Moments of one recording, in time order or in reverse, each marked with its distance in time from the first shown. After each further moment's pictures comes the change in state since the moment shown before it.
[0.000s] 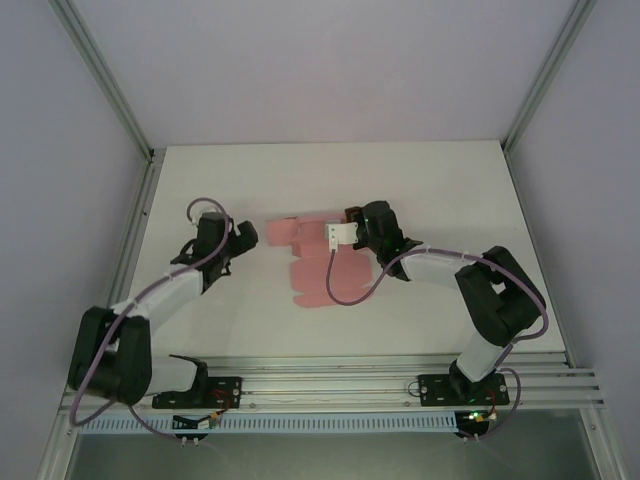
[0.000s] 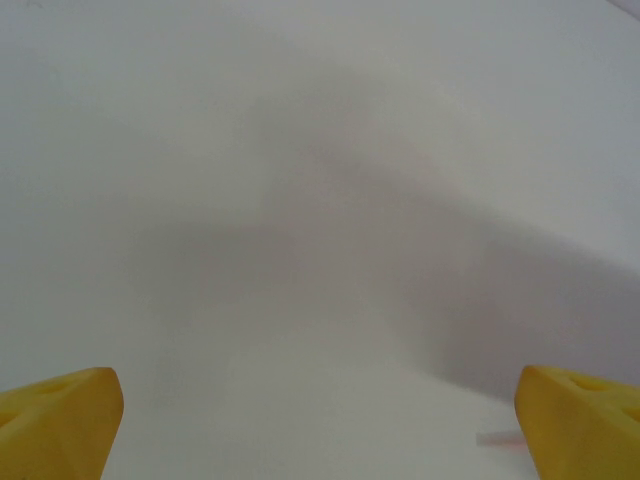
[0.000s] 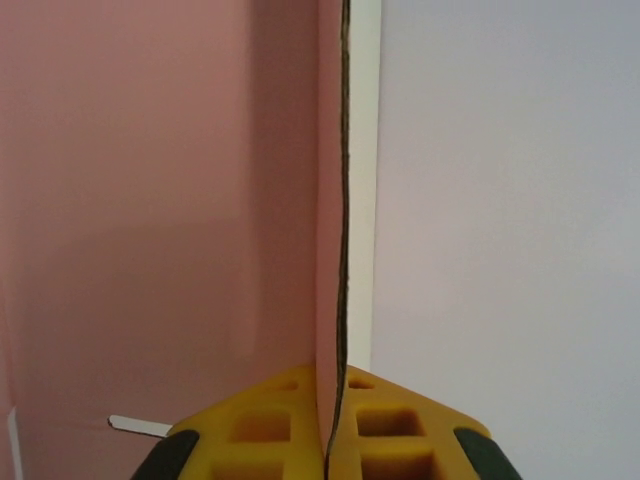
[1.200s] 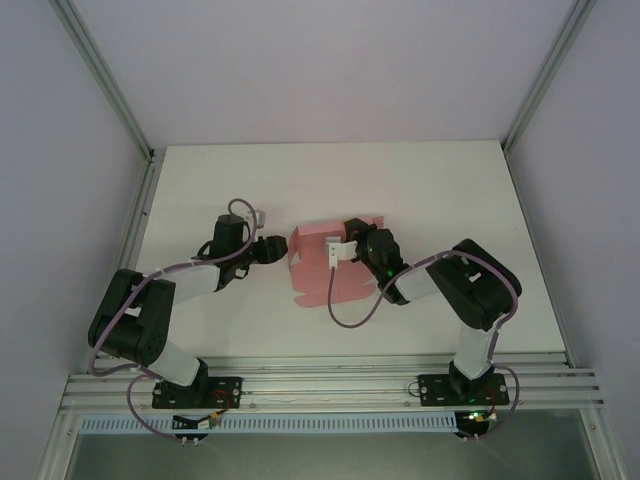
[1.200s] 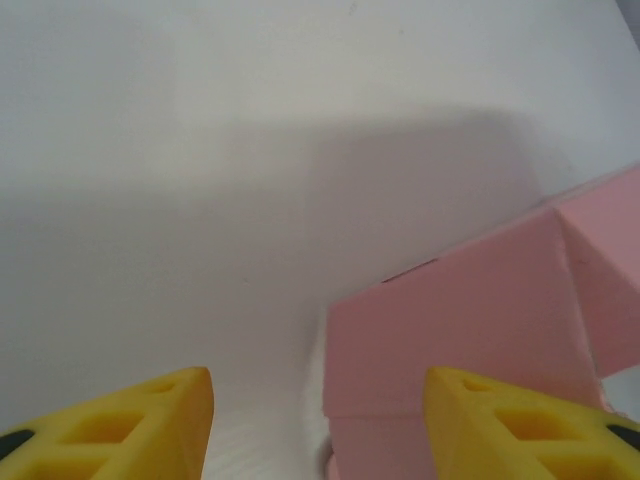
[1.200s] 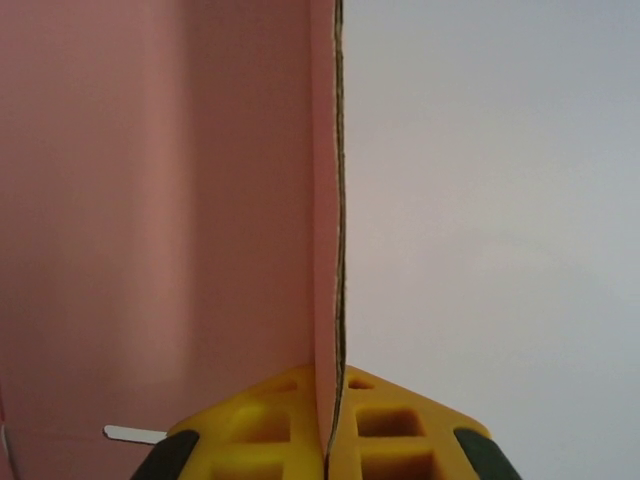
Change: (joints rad) left arm -0.089 0.179 -0.067 0.337 0.557 0.219; right arm 0.052 0.159 -0.220 0.605 0.095 -0.058
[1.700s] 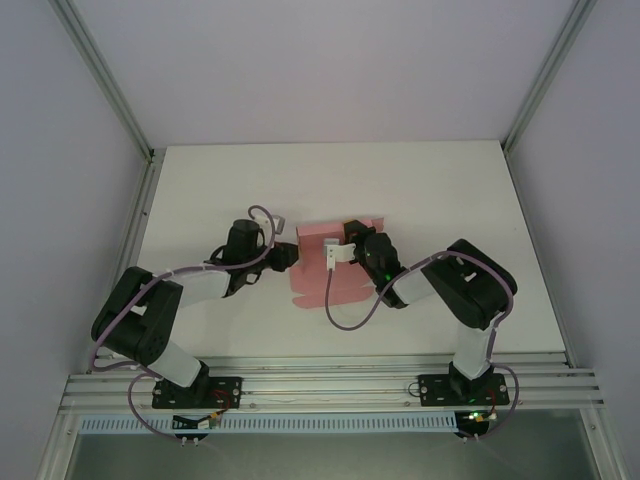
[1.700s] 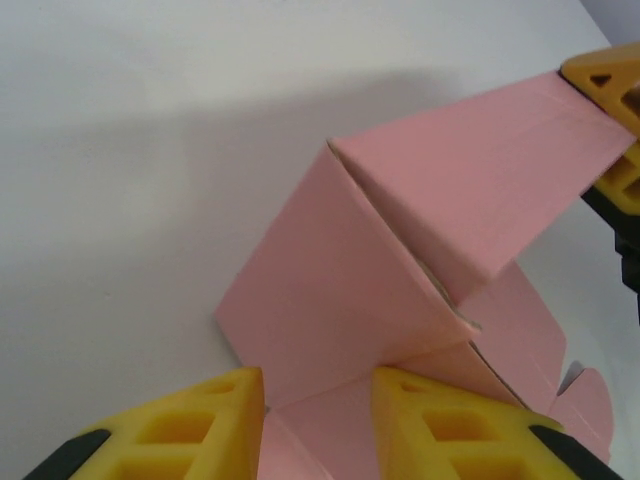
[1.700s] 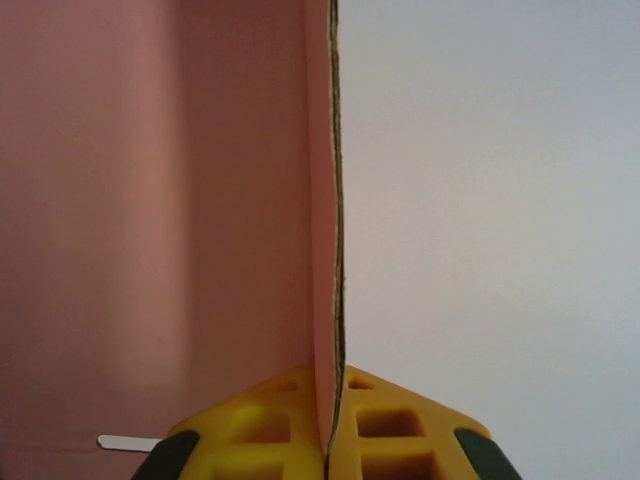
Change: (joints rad) left arm -0.114 0.015 -0.021 0.079 -0.015 0.076; right arm 0.020 0.012 -0.011 0.035 0.055 0.006
